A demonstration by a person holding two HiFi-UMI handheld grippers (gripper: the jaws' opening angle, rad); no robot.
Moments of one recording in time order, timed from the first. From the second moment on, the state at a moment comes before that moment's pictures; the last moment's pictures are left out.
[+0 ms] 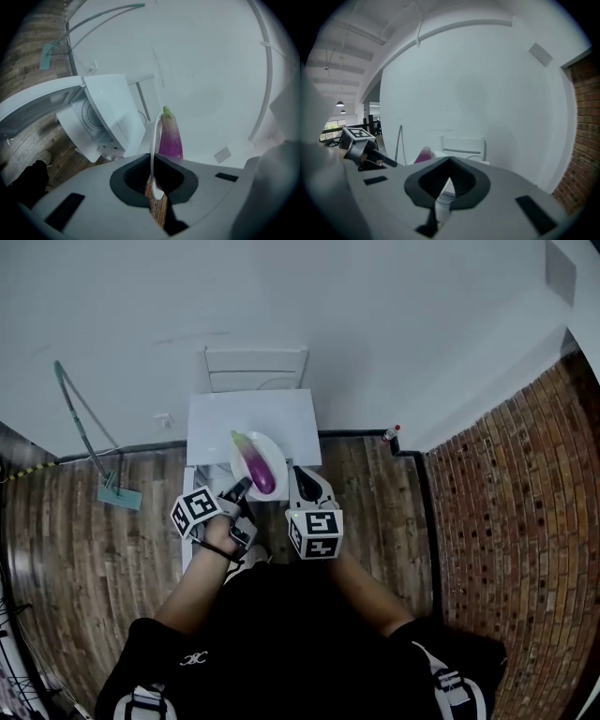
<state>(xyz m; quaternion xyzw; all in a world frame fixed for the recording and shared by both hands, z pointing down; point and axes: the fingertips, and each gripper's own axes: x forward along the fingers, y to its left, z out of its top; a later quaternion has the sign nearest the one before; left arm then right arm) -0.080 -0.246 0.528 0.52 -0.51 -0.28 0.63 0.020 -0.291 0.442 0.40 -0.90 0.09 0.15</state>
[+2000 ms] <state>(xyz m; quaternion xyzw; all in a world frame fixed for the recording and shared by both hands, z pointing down) -0.168 -0.335 0.878 0.33 -0.64 -0.46 0.52 -0.003 -0.328 0.684 0.10 -0.93 0.08 0.34</state>
